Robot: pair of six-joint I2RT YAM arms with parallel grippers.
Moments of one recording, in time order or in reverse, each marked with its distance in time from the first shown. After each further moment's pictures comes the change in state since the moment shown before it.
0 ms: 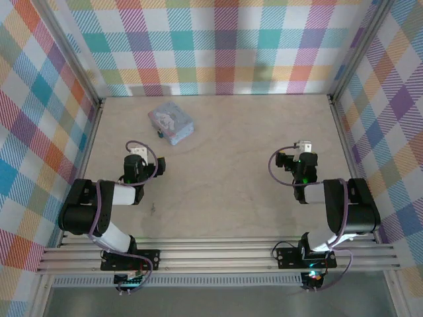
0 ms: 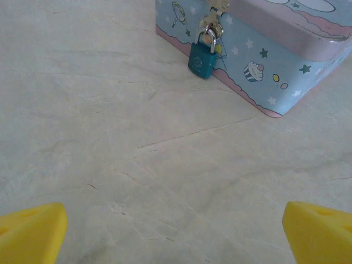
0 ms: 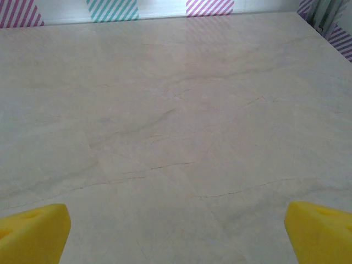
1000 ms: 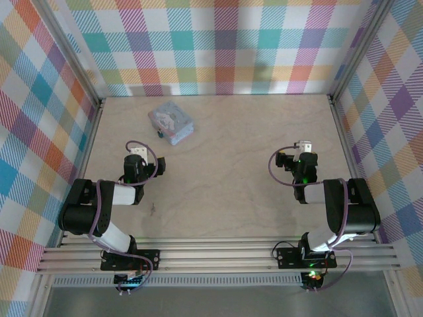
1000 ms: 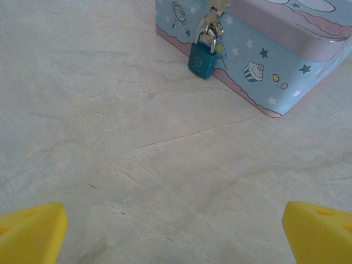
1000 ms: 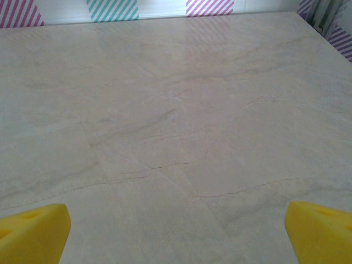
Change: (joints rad) left arm 0.000 0.000 0.000 0.000 0.000 0.000; right arm 0.000 0.000 0.000 0.000 0.000 0.000
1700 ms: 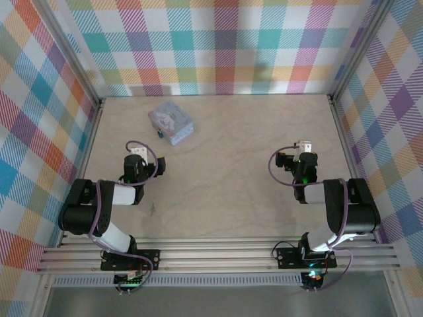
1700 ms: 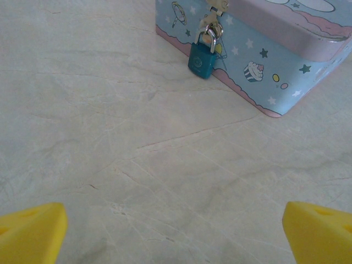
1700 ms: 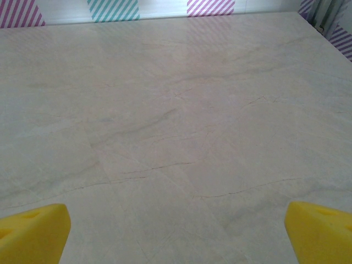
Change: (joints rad) left arm 0.000 0.000 0.000 0.000 0.000 0.000; right arm 0.000 0.000 0.000 0.000 -0.003 0.000
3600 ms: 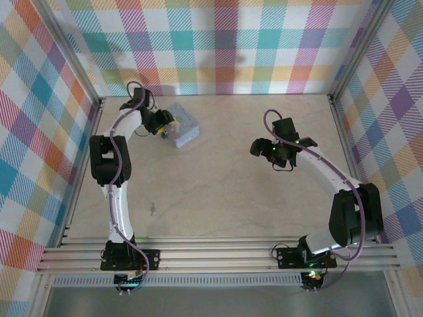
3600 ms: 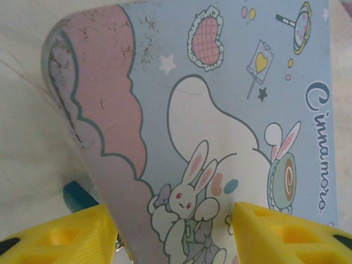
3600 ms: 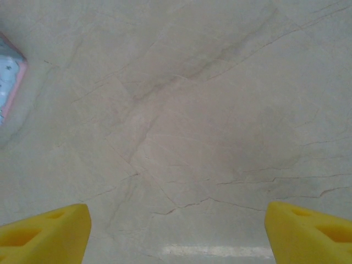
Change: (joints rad) left arm 0.013 0.652 1.427 -1.332 0.432 -0.465; right arm 0.272 -0.076 0.695 -1.379 -0.210 0.580
